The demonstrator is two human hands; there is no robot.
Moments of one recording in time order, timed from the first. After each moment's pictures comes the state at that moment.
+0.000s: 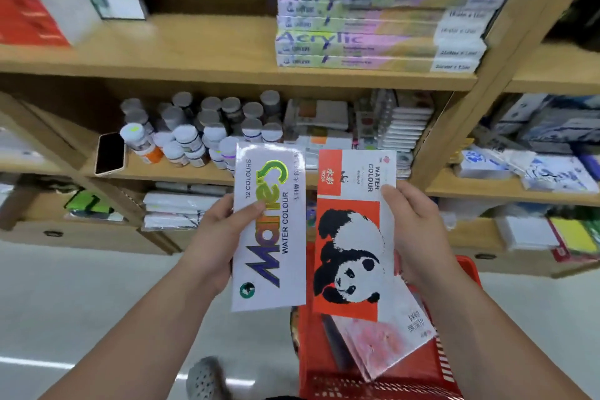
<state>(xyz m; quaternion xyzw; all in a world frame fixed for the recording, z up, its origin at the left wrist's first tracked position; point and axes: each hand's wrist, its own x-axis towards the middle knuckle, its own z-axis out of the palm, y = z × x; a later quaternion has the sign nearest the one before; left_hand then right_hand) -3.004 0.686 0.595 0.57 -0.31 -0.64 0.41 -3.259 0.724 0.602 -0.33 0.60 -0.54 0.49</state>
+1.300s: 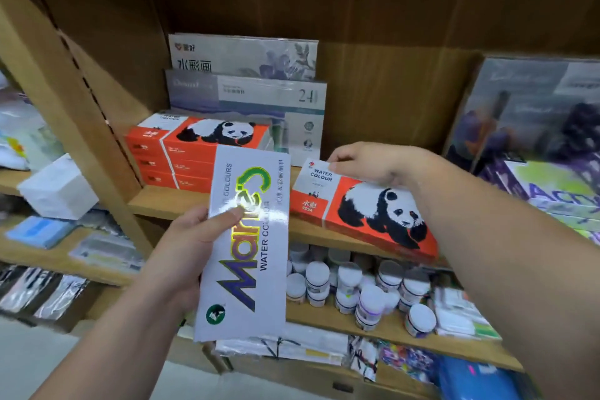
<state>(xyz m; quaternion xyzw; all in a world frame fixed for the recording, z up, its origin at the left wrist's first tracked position) -2.690 0.448 0.731 0.53 -0.34 -0.58 0.51 -2.969 0.287 0.760 -0.77 0.58 -0.05 0.27</state>
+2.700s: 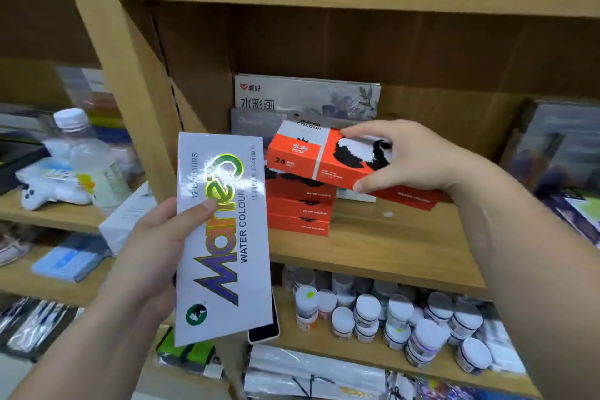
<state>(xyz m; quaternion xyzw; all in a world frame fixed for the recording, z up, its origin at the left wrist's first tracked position) -2.545 0.425 0.780 0.51 -0.35 -0.53 0.58 -2.870 0.333 0.856 -0.81 0.52 -0.20 0.18</state>
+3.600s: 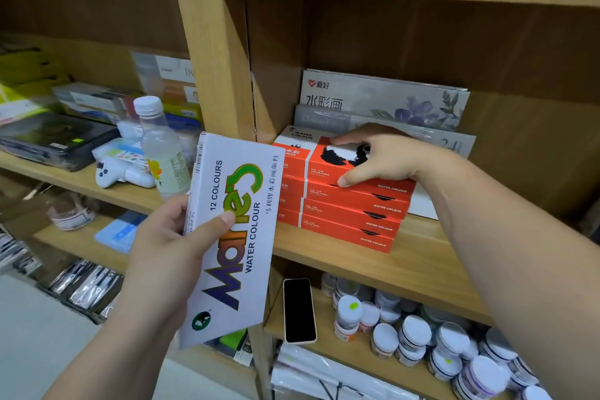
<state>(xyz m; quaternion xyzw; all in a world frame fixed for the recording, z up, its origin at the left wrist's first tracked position) -2.492 0.434 0.771 0.57 -0.37 -0.37 0.63 -2.757 0.236 0.833 -0.82 0.51 -0.10 0.26</state>
